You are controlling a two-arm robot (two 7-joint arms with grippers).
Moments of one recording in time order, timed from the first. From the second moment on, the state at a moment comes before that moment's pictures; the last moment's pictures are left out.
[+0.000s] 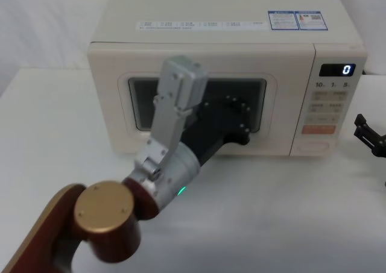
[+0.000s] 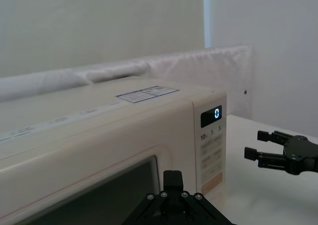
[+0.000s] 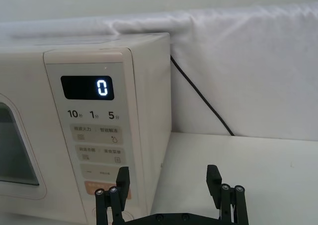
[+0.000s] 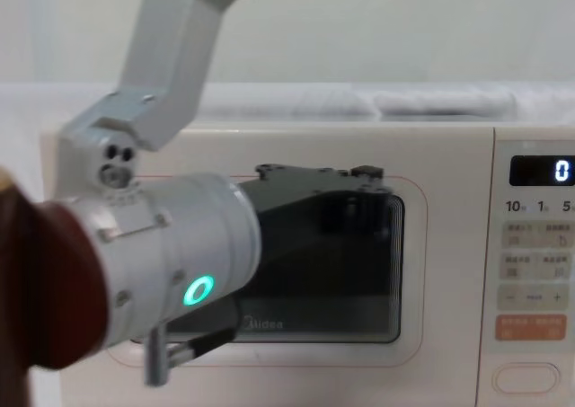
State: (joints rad) left arm -0.13 0.16 0.39 -1.84 -0.12 0.23 -0.26; right arm -0.05 0.20 0.04 -1.74 0.24 0.10 0.22
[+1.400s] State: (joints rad) left arm 0.19 0.20 0.01 -1.81 -0.17 -0.04 -0.10; right arm -0.05 0.20 0.04 -1.74 0.24 0.10 0.22
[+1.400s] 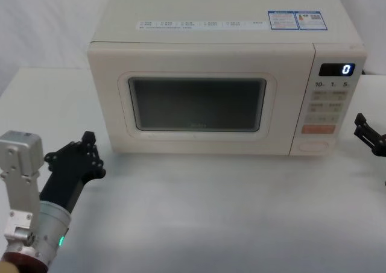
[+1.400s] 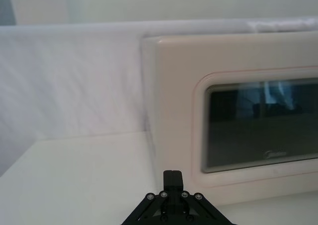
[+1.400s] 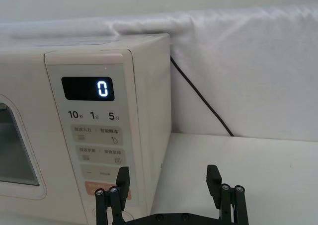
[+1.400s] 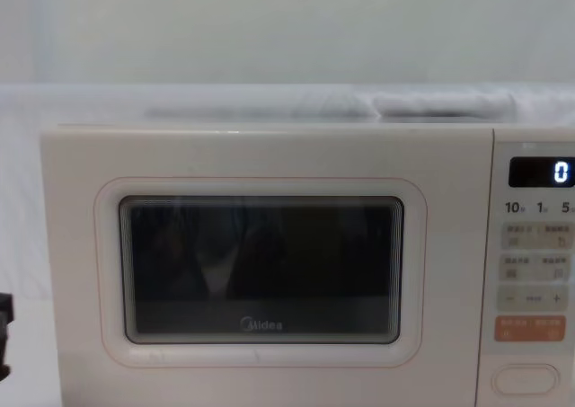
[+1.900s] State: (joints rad) left arm 0.18 0.17 -0.04 -1.76 -0.15 -0.03 -0.09; right arm -0.05 0.20 0.04 -1.74 0.24 0.10 0.22
